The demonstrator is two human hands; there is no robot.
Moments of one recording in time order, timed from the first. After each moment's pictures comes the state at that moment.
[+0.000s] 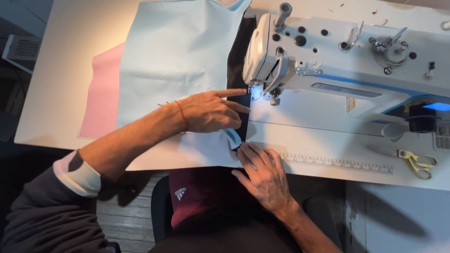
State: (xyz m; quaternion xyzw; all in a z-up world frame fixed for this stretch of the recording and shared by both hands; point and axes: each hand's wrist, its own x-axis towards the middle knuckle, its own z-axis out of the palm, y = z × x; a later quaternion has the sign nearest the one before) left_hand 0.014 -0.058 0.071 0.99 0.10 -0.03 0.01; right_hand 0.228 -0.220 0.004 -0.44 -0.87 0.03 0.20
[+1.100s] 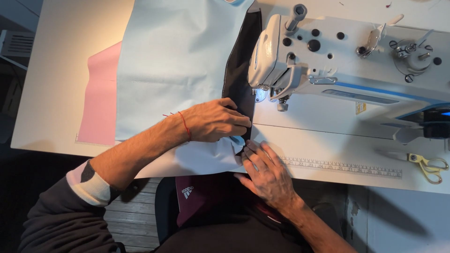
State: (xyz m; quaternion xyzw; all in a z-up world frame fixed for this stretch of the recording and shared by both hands) left_hand 0.009 -0.057 0.015 0.99 0.12 0.06 0.06; right_hand 0.236 -0.202 -0.034 -0.40 -0.90 0.01 0.18
